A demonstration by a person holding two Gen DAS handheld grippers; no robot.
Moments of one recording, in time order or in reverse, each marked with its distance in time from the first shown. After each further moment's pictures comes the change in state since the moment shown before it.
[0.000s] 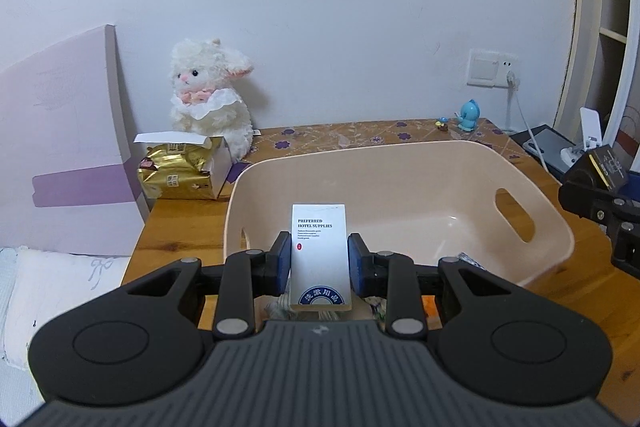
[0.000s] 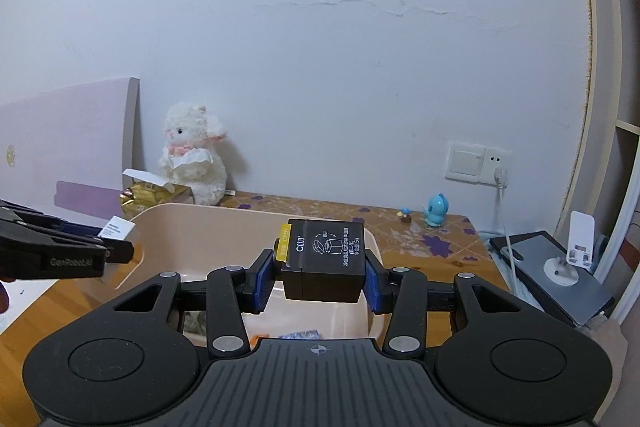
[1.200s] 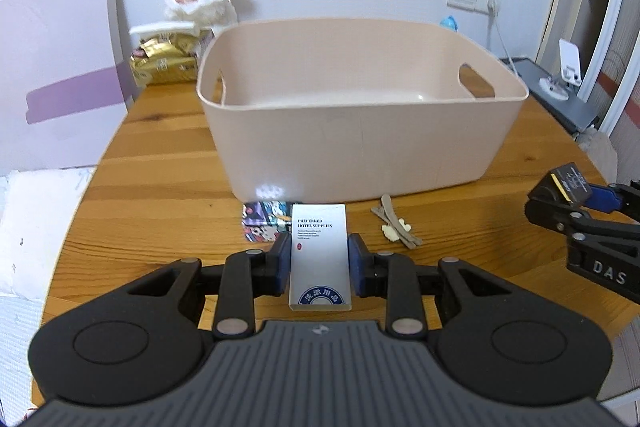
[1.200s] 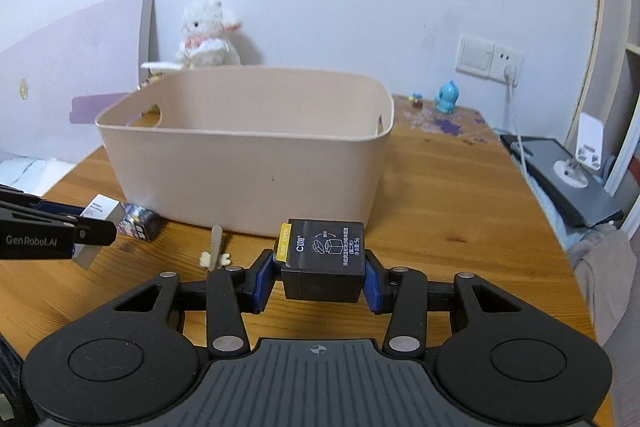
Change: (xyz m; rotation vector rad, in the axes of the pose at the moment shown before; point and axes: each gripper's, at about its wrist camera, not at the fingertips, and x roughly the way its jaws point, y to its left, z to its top) left arm -0.048 -0.018 -0.102 -0.036 0.174 -0.037; right arm -0.034 -0.016 -0.089 -0.003 0.237 0.055
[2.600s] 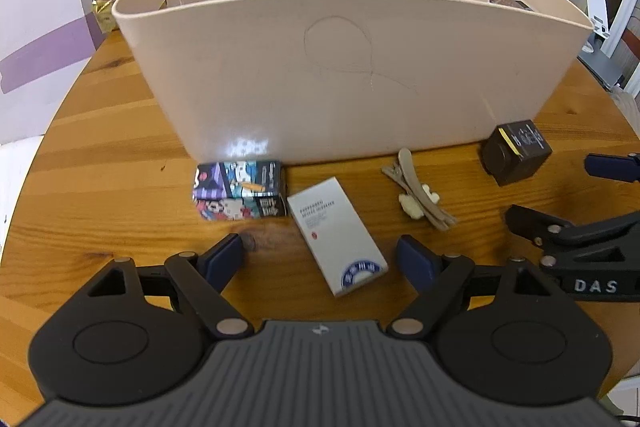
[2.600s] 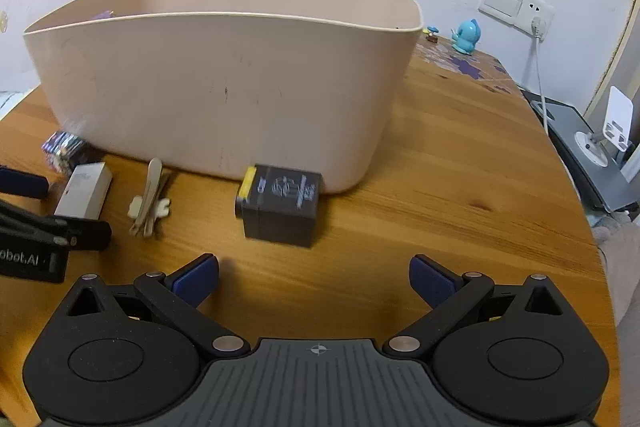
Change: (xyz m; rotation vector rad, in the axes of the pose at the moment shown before) left arm 0.096 -0.005 -0.008 0.017 0.184 0.003; right arm 0.098 -0.005 -0.010 -0.077 0.218 -0.033
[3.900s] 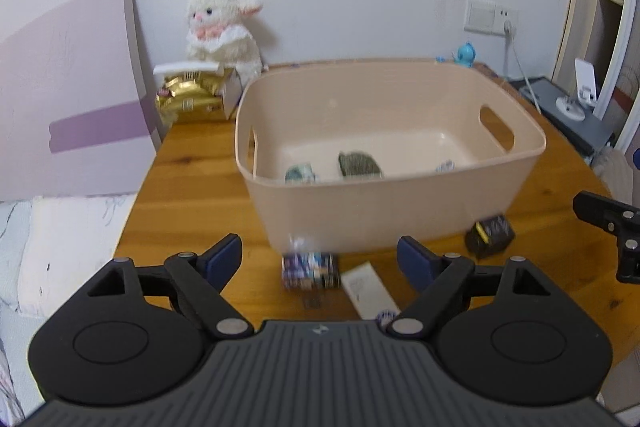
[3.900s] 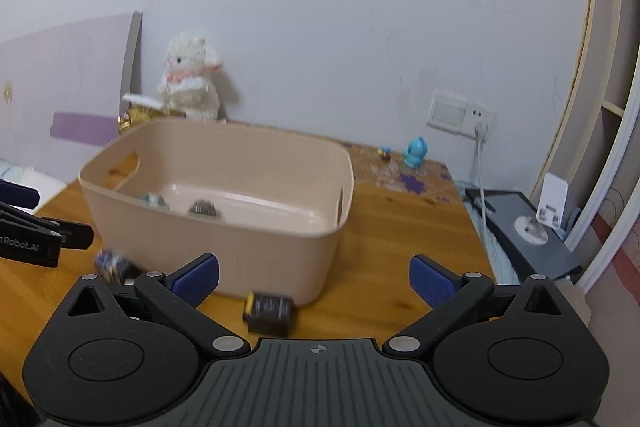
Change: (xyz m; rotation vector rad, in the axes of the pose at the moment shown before) left arm -0.105 0.018 0.013 0.002 -0.208 0.065; right arm -0.133 -0.009 0.028 0.013 -0.270 -0.072
